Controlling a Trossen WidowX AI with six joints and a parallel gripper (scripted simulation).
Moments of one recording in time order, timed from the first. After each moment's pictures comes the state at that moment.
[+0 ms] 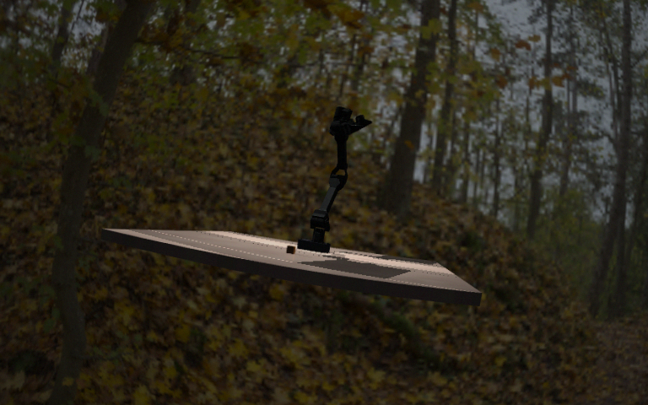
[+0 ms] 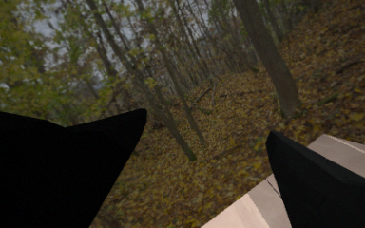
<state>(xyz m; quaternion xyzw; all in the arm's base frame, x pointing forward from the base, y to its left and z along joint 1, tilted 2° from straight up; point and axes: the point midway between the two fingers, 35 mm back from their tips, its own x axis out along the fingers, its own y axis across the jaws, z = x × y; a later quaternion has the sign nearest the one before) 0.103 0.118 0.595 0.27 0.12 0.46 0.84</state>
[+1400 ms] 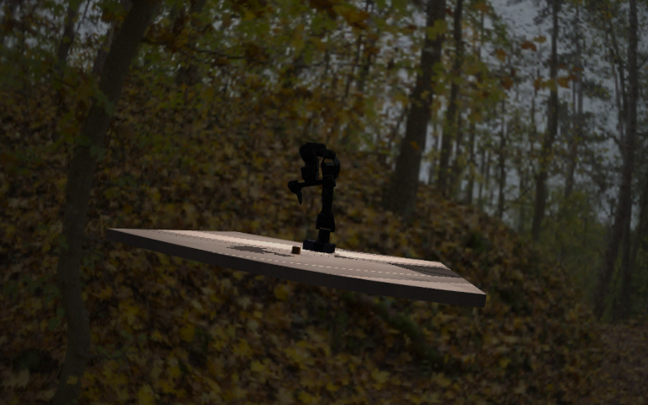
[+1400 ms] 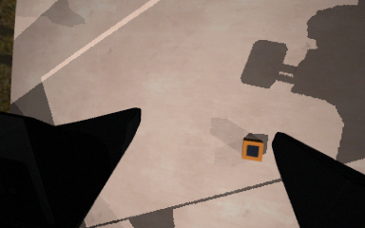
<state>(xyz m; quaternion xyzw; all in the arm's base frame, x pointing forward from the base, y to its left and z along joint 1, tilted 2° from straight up) 0.416 -0.039 0.207 0.17 0.54 0.02 0.82</state>
